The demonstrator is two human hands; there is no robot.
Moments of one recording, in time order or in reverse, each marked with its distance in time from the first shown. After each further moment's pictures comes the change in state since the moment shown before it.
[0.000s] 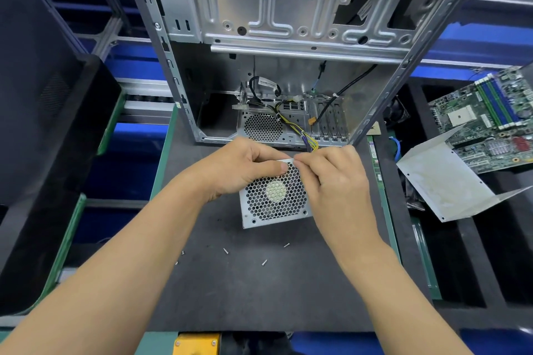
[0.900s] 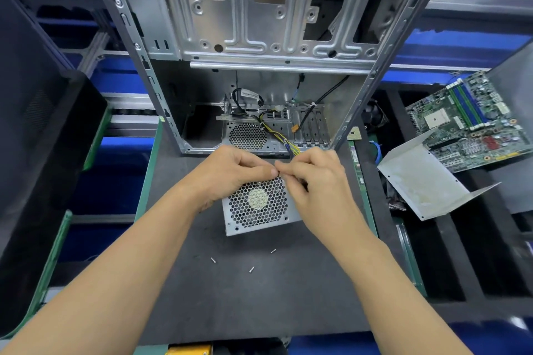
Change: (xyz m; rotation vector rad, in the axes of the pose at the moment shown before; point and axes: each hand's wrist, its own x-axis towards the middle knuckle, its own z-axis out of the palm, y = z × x) left_hand 0.006 0.005 0.010 -0.081 0.148 -0.046; right_hand 0.010 0.005 -0.016 0.184 -0.251 0.133
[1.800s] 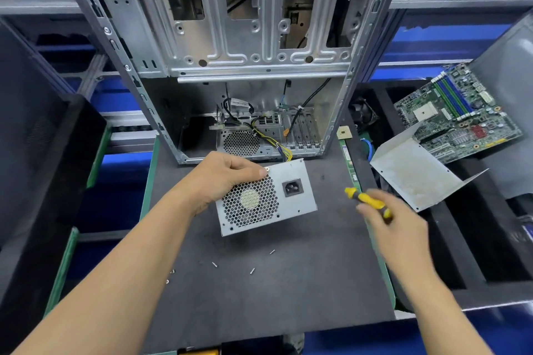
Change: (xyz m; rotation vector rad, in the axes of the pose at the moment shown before) left_hand 0.005 -0.005 -0.004 0.060 0.005 -0.040; right_hand -0.090 0.101 -0.049 0.055 0.193 0.628
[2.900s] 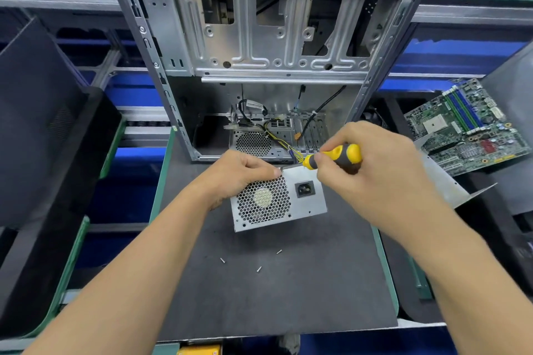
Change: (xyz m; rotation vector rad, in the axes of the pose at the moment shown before) left_hand 0.001 0.000 -0.001 0.005 -0.008 -0.006; right_hand 0.001 -0.188 -0.028 -0.111 -0.180 -0.559
